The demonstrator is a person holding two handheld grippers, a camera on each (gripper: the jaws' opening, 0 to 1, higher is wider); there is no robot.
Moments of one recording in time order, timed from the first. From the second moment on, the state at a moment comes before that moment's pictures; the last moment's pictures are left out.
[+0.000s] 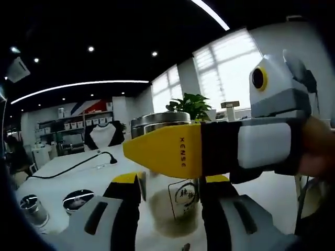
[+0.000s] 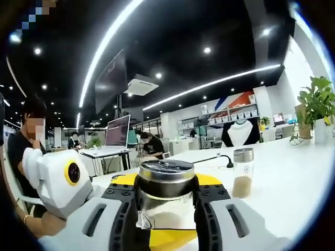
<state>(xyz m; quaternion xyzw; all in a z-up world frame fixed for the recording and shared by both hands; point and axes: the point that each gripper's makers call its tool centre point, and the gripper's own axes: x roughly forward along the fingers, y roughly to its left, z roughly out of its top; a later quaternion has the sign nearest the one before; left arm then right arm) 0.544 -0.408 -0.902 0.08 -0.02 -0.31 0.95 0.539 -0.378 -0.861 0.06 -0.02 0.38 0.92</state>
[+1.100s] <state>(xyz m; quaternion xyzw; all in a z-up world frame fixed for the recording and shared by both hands) 0.541 -0.383 -0.926 0.10 0.02 -0.29 0.95 0.565 -0.372 -0.883 0.04 -0.02 0.37 0.93</state>
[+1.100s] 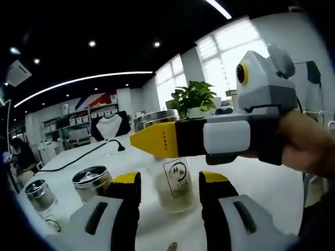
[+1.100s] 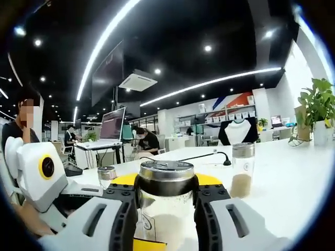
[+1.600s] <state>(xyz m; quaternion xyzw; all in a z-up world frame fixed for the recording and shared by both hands) 0.538 -0.385 -0.929 0.11 0.02 -0.29 0.95 0.560 -0.370 -0.886 0.02 -0.03 0.37 0.93</state>
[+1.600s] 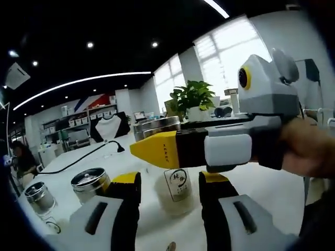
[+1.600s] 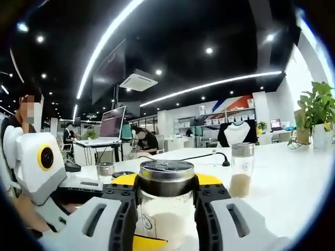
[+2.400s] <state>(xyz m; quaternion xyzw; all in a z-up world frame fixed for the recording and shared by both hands) 0.536 -0.382 -0.927 0.09 0.02 -0.29 0.95 0.555 -0.371 -0.885 0.03 -0.01 0.40 0.92</state>
